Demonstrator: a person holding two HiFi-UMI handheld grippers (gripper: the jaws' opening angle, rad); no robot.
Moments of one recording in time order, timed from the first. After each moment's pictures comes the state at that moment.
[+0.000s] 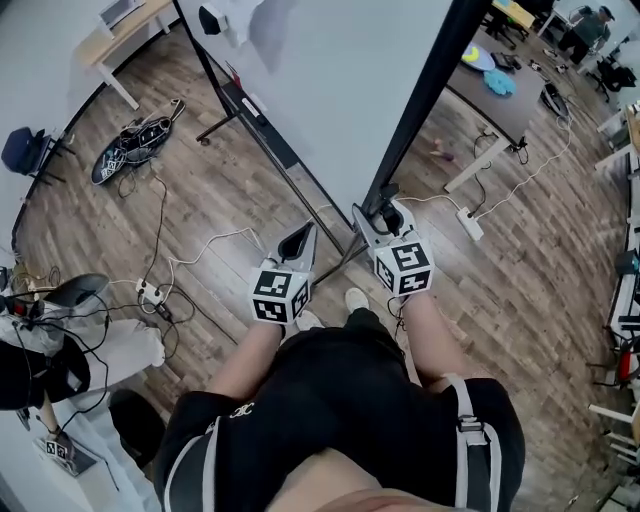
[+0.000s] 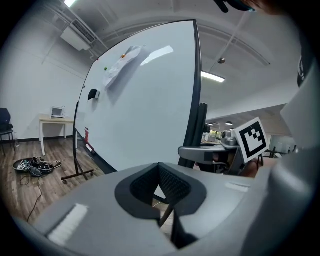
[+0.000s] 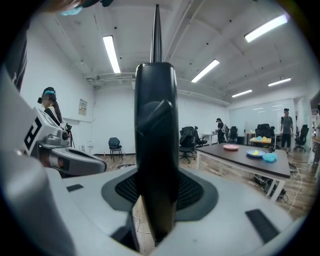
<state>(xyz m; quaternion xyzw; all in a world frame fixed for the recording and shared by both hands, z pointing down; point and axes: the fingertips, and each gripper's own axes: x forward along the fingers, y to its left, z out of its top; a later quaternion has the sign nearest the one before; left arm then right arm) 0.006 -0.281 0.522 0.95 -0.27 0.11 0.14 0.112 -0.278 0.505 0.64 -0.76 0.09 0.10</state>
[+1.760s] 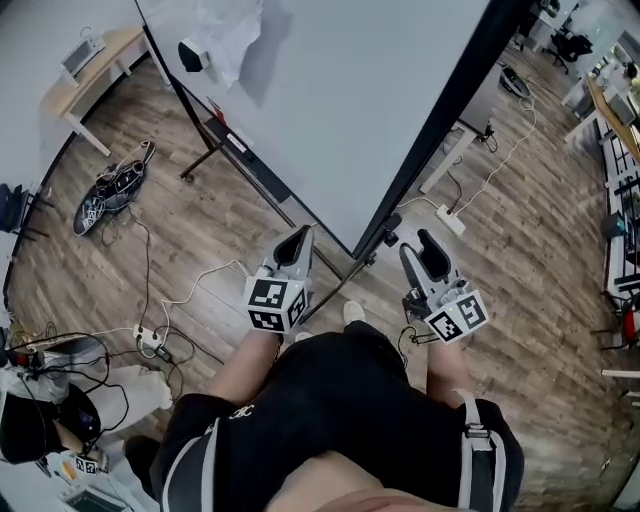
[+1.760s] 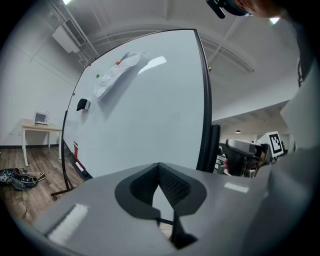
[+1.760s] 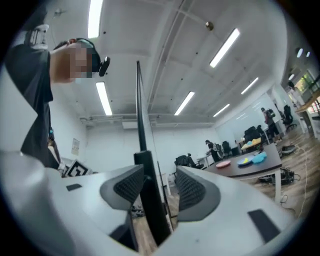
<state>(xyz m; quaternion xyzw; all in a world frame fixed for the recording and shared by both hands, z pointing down) 0.039 -0.280 0.475 0.97 -0.20 0.06 0.10 0.167 -0.140 0.414 0.67 -0.73 0.01 -0.13</state>
